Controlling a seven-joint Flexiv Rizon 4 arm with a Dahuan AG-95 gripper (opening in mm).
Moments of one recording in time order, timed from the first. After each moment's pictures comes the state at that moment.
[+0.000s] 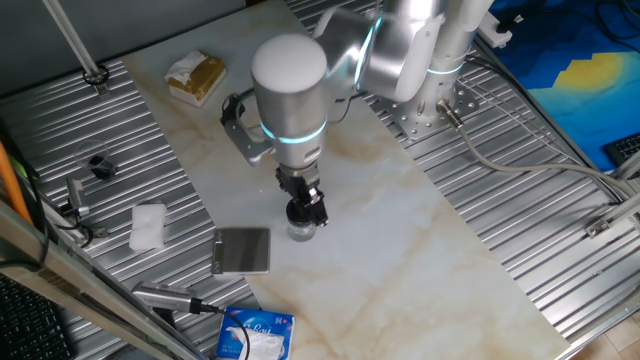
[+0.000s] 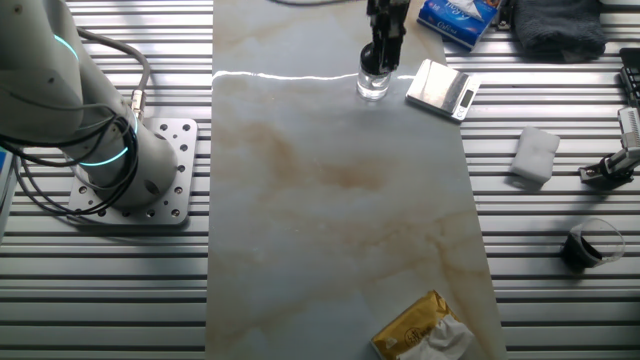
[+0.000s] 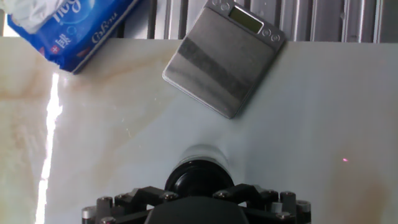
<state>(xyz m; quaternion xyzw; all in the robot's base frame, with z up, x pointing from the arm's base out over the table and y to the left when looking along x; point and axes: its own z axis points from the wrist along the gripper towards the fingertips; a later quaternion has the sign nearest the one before) 0.464 0.193 0.136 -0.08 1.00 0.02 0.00</state>
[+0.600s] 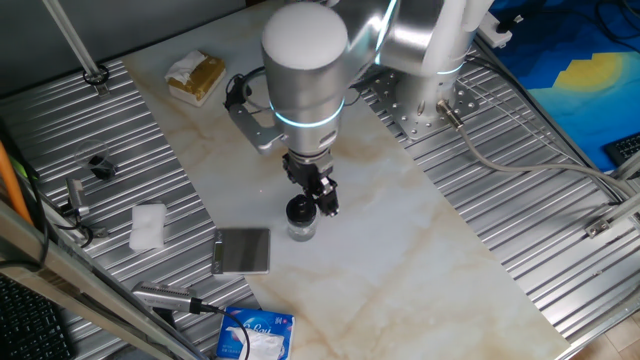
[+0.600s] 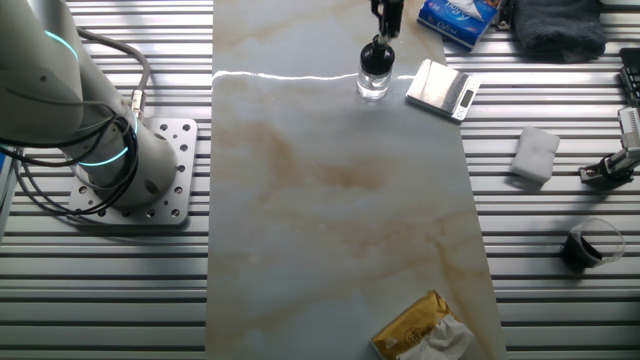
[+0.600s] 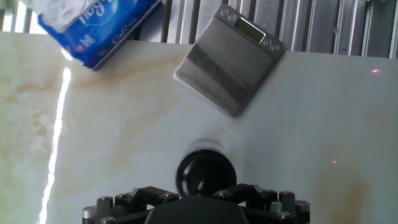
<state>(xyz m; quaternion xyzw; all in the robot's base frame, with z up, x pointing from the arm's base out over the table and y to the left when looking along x) 0.455 0.210 0.191 -0.10 1.00 0.01 -0.01</state>
